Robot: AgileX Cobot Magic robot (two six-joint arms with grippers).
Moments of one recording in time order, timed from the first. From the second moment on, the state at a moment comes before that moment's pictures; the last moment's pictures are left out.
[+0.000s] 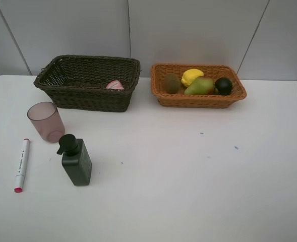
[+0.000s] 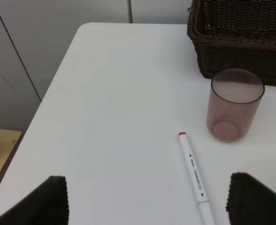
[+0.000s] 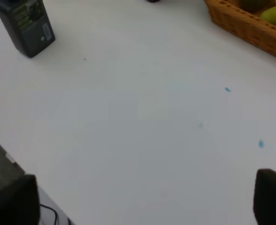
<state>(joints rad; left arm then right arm) 0.04 -0.01 -0.50 0.14 1.07 -0.05 0.79 0.18 -0.53 -0.16 1.06 0.14</state>
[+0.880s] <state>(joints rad) 0.04 -0.01 -0.50 0.14 1.07 -0.05 0.10 0.18 -0.53 -0.18 1.06 0.16</state>
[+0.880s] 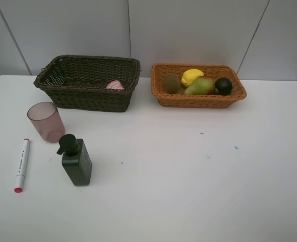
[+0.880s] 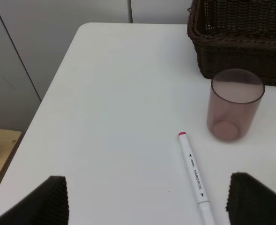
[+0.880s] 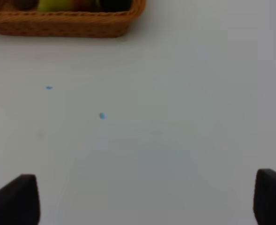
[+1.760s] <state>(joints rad) 0.04 -0.01 -0.50 0.14 1.07 -0.05 -0.05 0.00 -0.53 -0.18 1.06 0.16</state>
